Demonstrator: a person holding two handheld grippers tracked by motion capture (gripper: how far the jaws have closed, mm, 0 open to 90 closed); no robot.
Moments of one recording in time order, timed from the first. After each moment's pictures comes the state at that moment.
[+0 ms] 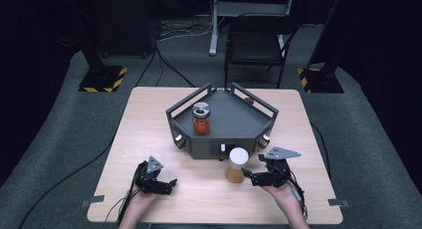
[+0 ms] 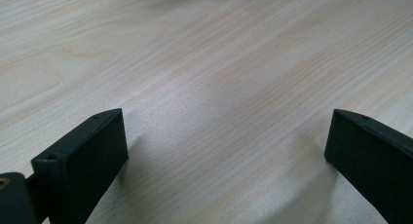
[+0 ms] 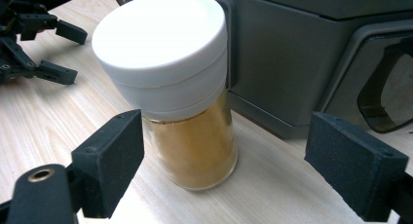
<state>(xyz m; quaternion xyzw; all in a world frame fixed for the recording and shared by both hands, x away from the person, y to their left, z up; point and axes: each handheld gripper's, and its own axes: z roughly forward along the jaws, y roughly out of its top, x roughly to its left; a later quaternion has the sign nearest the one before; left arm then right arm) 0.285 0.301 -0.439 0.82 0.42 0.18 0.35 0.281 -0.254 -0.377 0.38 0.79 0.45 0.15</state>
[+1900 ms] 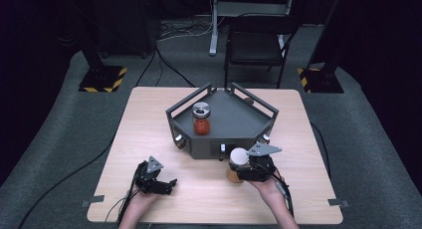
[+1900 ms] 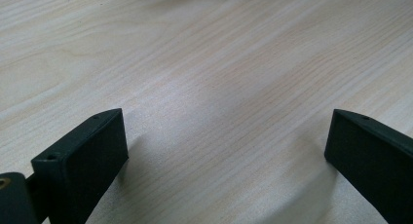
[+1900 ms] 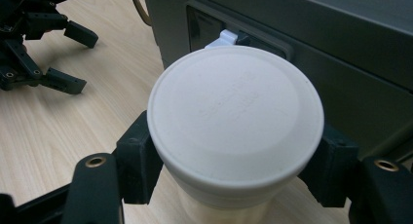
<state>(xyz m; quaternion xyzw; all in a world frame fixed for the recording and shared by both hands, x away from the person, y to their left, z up) 0.285 0.301 -0.439 0.82 0.42 0.18 0.35 0.290 -0.213 -0.367 0.34 0.81 0.44 0.17</state>
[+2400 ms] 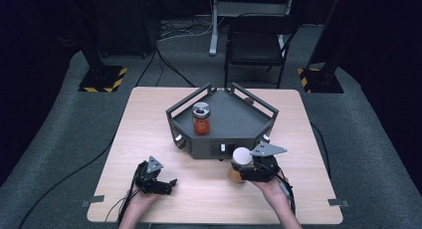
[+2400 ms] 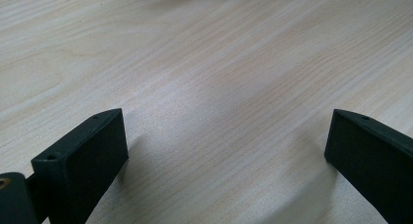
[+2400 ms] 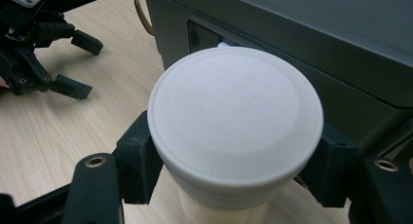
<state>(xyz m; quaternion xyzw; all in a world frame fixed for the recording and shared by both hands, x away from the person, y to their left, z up) 0.285 0.301 -0.439 0.82 0.42 0.18 0.35 0.282 -0.220 -0.359 0.34 0.81 0.45 0.18</state>
